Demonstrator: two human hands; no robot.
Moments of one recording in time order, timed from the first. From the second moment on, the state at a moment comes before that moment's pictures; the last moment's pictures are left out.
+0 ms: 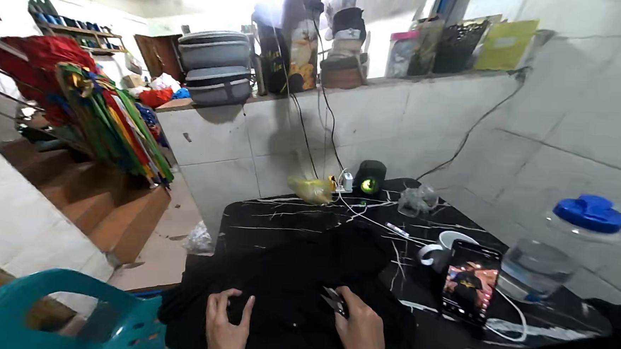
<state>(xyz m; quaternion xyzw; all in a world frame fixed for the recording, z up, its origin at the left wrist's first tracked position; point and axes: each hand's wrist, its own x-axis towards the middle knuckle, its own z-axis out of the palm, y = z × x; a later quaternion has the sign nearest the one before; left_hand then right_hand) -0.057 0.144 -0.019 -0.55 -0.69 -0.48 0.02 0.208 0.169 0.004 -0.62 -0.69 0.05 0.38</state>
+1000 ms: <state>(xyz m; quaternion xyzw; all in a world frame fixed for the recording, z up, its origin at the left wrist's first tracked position) 0.035 0.175 -0.025 -0.76 -0.54 -0.35 -0.08 0.387 0.149 -0.031 -0.66 -0.52 -0.03 0.55</state>
